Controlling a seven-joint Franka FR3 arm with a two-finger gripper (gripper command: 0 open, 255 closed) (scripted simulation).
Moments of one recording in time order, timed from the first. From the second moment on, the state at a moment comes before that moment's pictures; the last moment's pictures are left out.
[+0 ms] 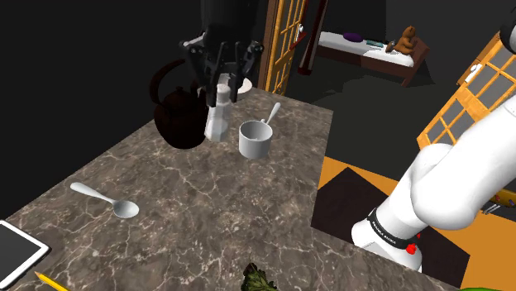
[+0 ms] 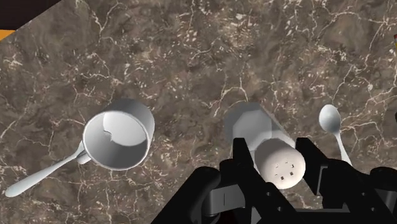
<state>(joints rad) 0.27 -0.15 0.50 -1.68 0.12 1.61 0.75</state>
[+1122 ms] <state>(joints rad) 0.52 0.16 0.77 -1.38 -0.10 1.57 1.26</state>
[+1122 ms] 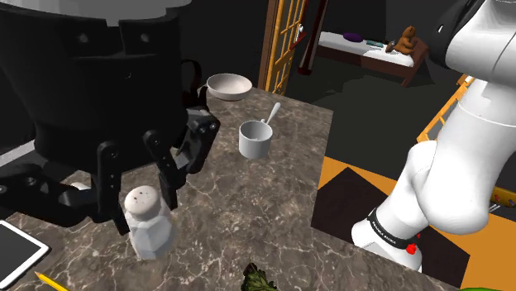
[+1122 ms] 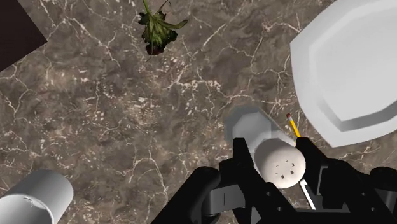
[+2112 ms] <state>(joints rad) 0.71 0.35 0.80 -1.29 -0.25 1.62 1.46</state>
